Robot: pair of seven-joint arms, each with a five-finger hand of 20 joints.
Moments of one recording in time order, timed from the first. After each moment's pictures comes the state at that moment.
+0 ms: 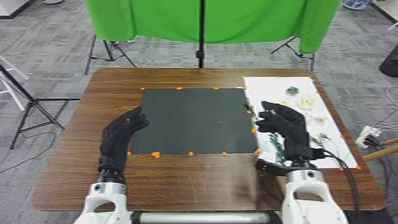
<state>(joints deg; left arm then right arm) 120.0 -75.1 -83.8 -117.2 66.4 12.3 17.3 -116.4 -70.8 79.6 -121.0 -88.2 27.4 -2.0</state>
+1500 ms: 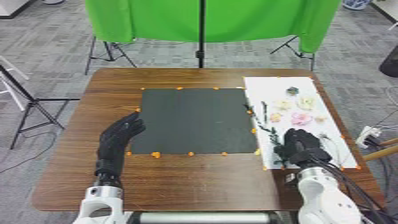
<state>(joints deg) 122.3 -74.9 -85.3 -118.6 67.1 12.9 14.5 -112.9 -54.1 77.0 -117.8 -146.4 0.1 33.9</state>
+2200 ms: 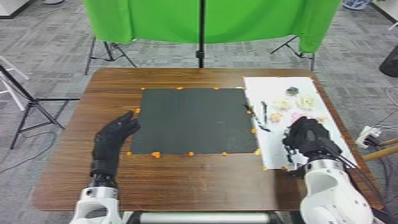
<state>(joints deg) 122.8 -74.6 -86.9 -118.4 66.6 13.3 16.0 -113.1 -55.9 80.3 -122.8 -139.0 8.4 35.0</state>
